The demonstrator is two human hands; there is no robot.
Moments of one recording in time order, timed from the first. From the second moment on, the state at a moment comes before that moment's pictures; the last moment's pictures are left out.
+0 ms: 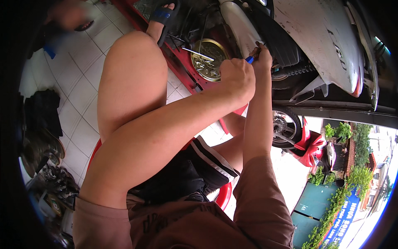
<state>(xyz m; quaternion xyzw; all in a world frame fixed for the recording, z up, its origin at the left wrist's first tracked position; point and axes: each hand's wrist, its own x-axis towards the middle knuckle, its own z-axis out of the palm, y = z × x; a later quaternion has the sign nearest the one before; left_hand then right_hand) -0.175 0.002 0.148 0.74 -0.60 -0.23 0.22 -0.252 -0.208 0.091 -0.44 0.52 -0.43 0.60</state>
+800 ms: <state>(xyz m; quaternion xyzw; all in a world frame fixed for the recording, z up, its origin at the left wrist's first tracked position) -0.028 0.017 0.201 0.66 -0.40 -0.64 0.02 -0.299 -0.096 0.085 -0.27 0.18 -0.34 0.88</state>
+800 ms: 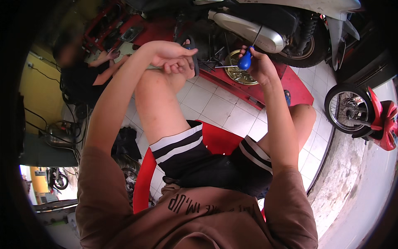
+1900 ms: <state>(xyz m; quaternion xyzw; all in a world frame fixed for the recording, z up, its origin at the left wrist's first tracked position) -0.174 0.011 0.119 0.74 -0.51 -0.23 0.38 -0.281 -0.099 0.076 -0.33 0.18 -0.38 0.84</state>
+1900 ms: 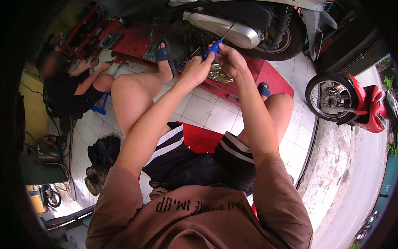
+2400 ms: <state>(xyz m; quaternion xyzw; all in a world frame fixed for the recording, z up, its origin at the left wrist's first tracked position) -0.169 0.011 0.115 0.72 -0.50 -0.26 0.40 -0.277 -0.094 0.077 -0.33 0.22 -0.37 0.84</state>
